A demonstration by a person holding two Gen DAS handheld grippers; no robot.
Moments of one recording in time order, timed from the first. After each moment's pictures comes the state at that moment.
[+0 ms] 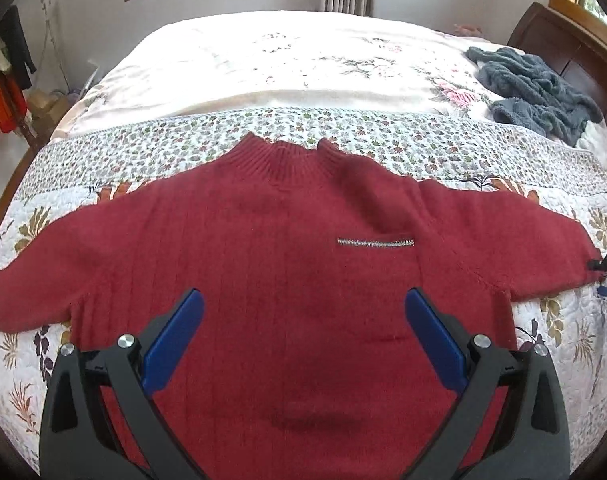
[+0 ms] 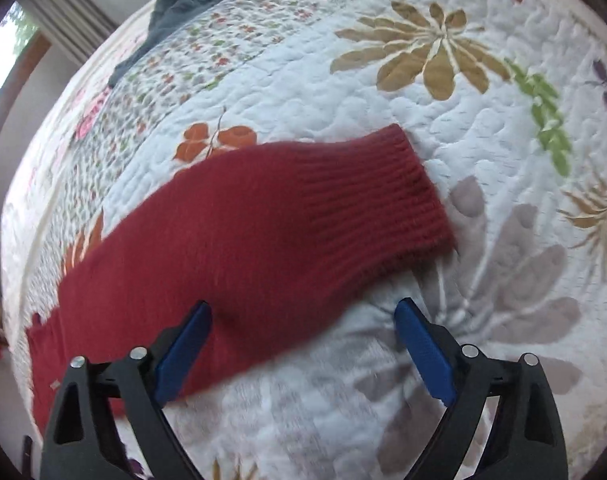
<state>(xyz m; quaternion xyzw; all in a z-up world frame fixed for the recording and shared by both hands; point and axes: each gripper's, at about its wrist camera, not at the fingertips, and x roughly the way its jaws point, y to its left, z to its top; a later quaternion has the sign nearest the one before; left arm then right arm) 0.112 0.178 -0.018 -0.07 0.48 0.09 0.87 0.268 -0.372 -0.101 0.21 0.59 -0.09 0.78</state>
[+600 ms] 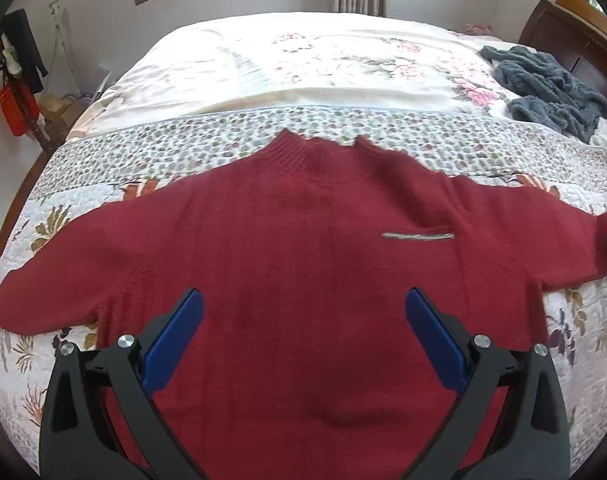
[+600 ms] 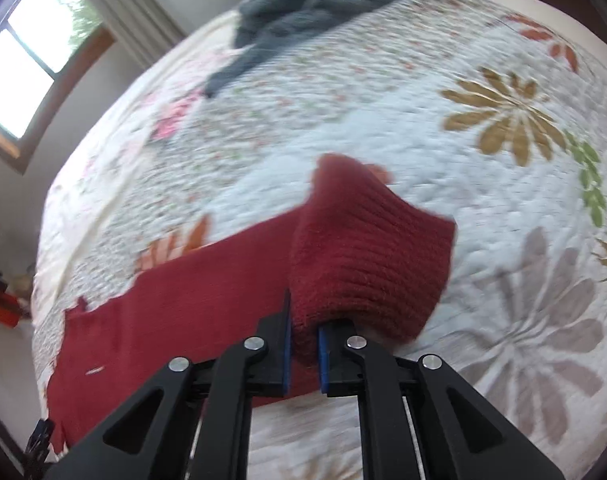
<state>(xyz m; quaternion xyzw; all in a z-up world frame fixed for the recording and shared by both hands) 0.092 0.218 -0.027 -0.06 0.48 0.12 0.87 0.274 -0.302 -0.052 0.19 0.53 0.01 0.83</state>
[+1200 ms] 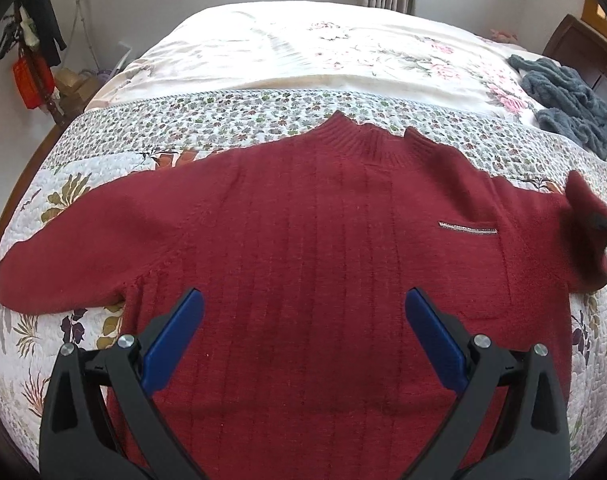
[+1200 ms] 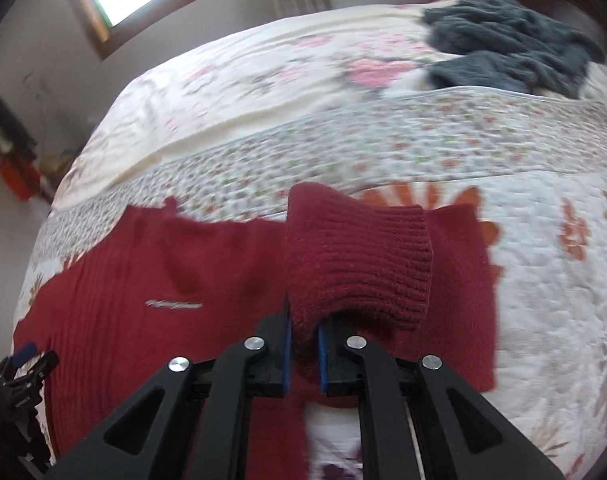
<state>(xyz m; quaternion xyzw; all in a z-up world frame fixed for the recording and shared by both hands) 0.078 0.262 -0.040 -0.09 0.49 0.14 0.86 0.251 -0.060 -0.039 0.04 0.51 0.15 0.84</state>
